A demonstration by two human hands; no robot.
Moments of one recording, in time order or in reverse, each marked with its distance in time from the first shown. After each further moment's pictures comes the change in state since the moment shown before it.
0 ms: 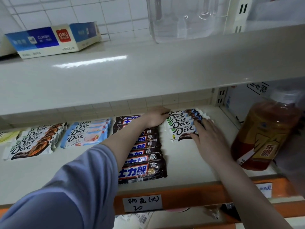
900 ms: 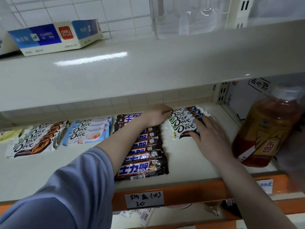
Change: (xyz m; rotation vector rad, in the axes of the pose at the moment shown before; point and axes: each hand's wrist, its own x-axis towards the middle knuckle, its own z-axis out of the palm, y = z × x) left_hand -0.010 0.002 -0.002 -0.004 0.058 0.086; right_hand 0.001 0.002 0.003 -0.002 0.013 -0.005
